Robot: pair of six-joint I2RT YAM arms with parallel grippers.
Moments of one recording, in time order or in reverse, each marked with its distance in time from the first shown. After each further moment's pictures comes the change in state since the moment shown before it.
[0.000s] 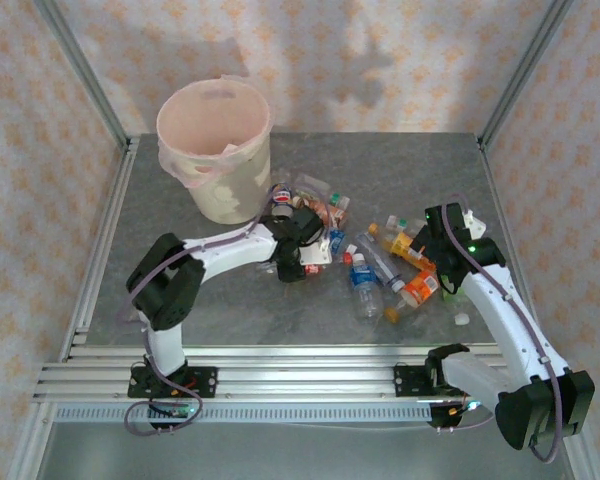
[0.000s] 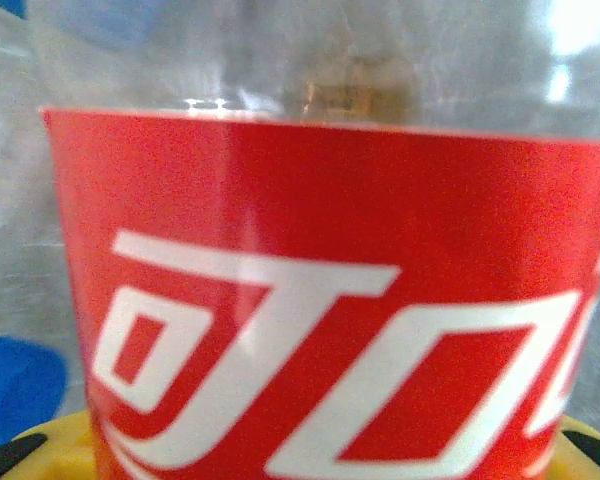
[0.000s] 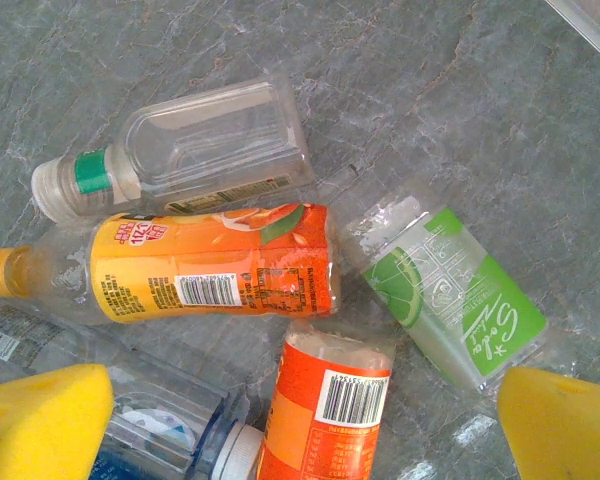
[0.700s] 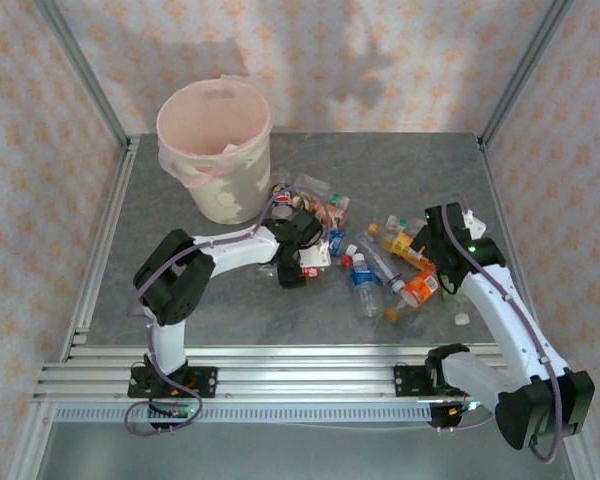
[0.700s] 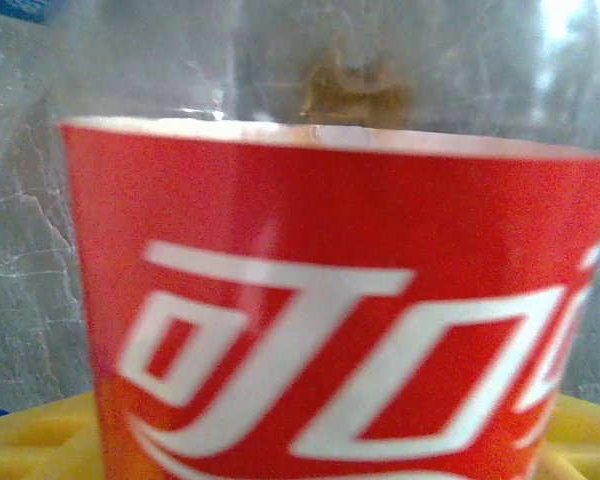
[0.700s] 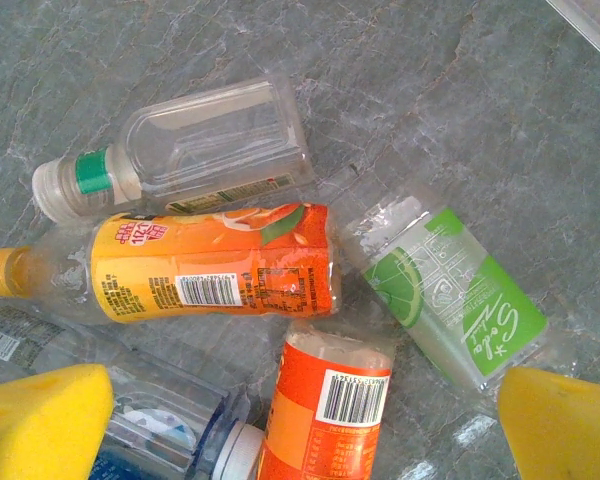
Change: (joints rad) left arm 0.021 0.090 -0.035 0.091 0.006 0.027; right arm 0.000 0.000 0.000 0.000 -0.001 0.000
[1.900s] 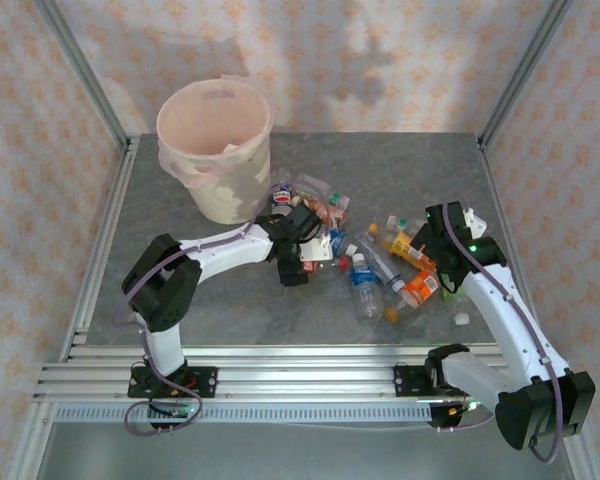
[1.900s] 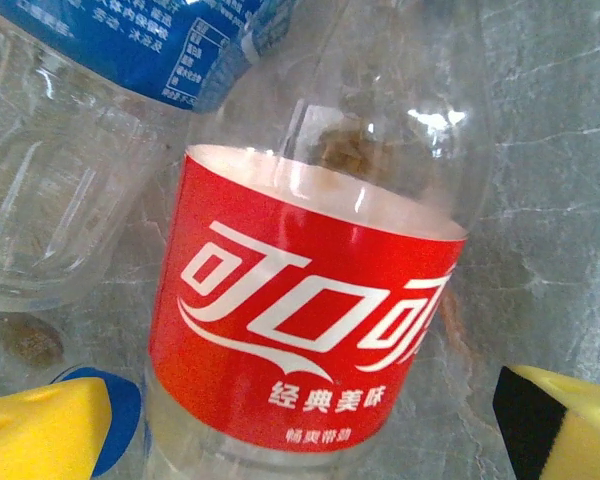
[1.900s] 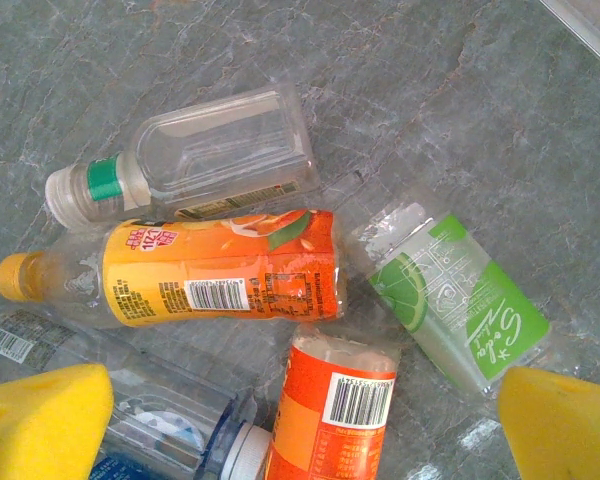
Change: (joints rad) left arm 0.001 -0.072 0.000 0.034 -0.011 0.051; right arm 0.000 0.000 0.013 0.000 0.000 0.000
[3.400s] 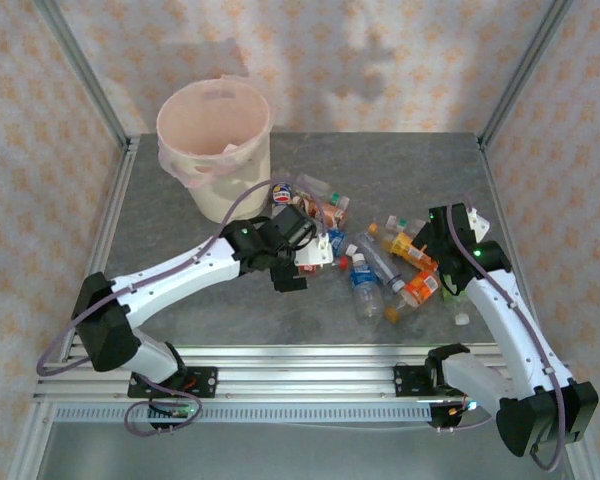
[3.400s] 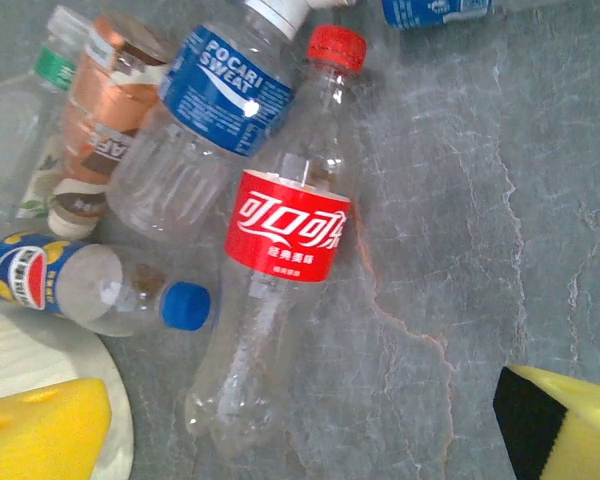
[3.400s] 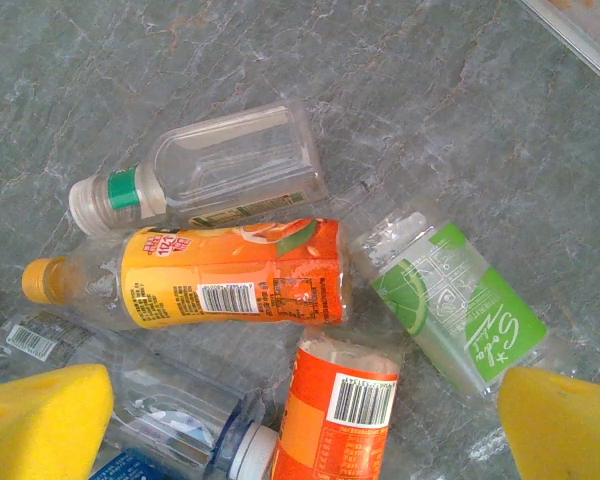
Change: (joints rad) left arm -0.137 -0.322 0.025 -0.212 -0.063 -0.079; right arm 0.000 -0.039 0.002 0.000 0.000 -0.007
